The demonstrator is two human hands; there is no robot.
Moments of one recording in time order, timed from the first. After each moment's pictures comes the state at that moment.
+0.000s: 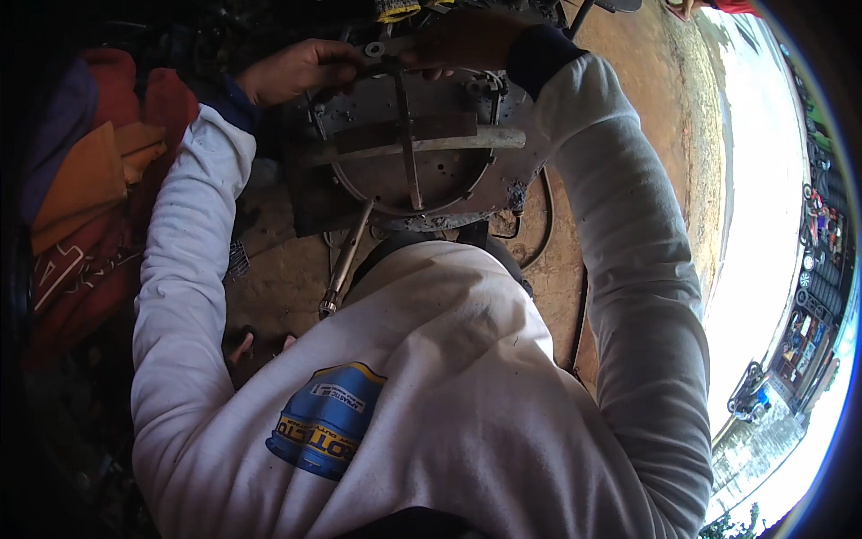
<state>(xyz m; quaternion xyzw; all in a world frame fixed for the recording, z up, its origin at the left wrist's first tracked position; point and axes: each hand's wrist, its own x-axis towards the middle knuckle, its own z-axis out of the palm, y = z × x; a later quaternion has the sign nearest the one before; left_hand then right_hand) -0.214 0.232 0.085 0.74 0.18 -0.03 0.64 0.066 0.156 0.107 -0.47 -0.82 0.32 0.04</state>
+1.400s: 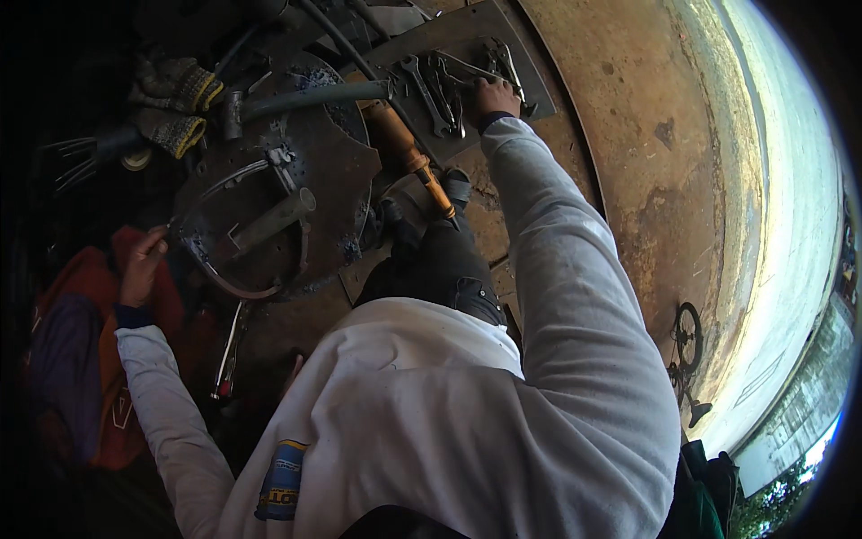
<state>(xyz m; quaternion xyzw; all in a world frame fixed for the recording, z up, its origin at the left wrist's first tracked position) -0.247 0.207 0.126 0.75 0.47 -0.09 0.45 0.303 -0.015 -0.193 -0.88 -0.41 0.21 0.04</state>
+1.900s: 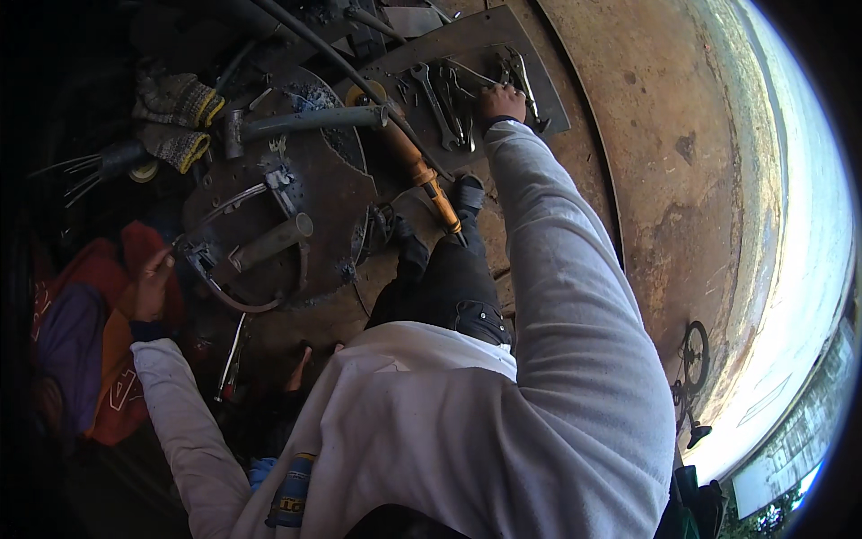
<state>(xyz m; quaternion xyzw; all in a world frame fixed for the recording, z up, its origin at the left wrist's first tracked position) -0.241 0.183 0.133 0.67 0.59 -0.05 0.45 0.320 0.002 -0.230 -0.85 -0.50 0.15 -0.06</state>
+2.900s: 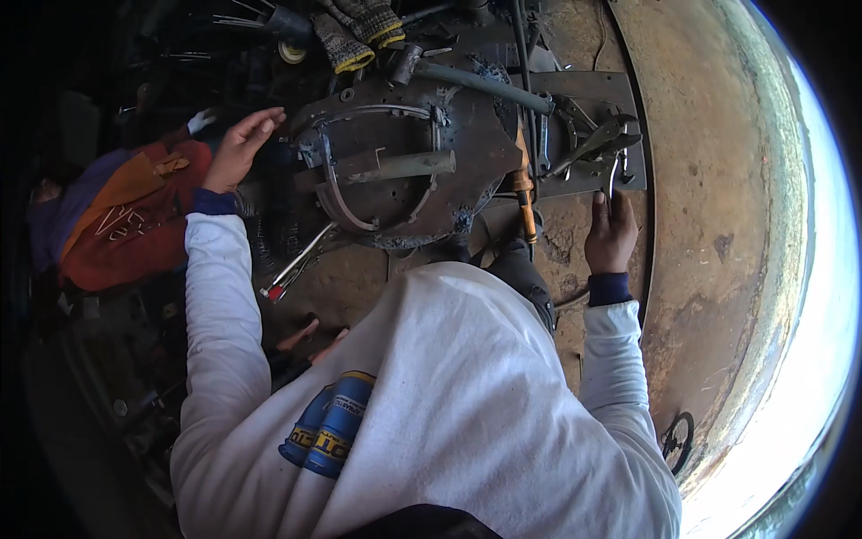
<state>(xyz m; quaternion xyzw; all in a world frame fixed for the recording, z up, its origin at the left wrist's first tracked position) -0.218 0.165 0.155 0.74 0.49 0.12 0.44 0.223 -0.135 -0.022 -0.76 -0.37 0.20 0.49</state>
